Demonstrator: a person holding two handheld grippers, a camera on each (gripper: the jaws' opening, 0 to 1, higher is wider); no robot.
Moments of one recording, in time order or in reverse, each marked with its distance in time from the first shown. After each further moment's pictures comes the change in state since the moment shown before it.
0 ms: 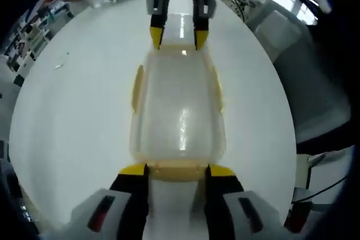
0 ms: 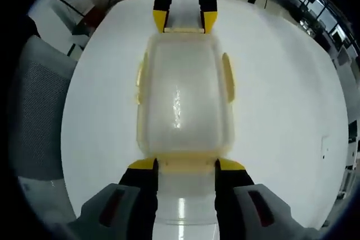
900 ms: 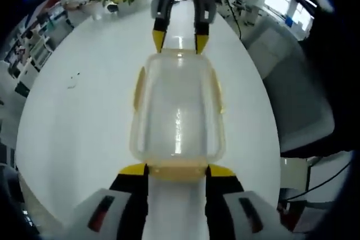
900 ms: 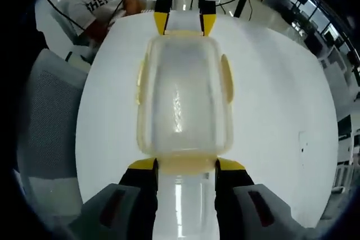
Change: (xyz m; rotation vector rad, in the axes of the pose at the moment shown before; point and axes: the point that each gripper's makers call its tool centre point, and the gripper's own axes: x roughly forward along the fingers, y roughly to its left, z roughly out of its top) left arm -0.051 0.018 0.044 0.014 -0.048 -0.002; right arm -0.067 -0.014 0.003 0.011 -0.019 -0.050
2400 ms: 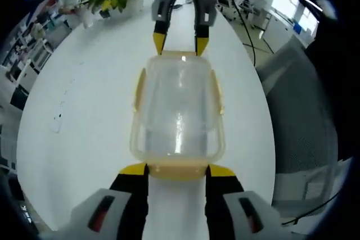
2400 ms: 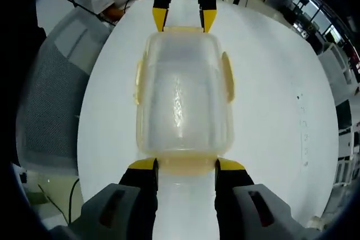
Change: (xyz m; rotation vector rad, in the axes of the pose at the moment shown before) left arm 0.074 -0.020 0.158 -0.034 0.009 0.020; right arm -0.053 0.005 -0.168 -0.022 0.000 0.011
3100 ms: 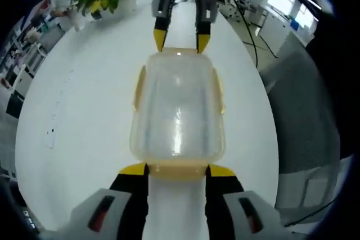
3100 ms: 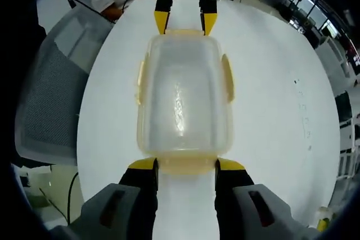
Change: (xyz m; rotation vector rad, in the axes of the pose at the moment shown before) left arm 0.024 0.000 0.022 0.029 0.019 -0.021; right arm -0.002 0.004 -0.029 0.027 -0.011 -0.007
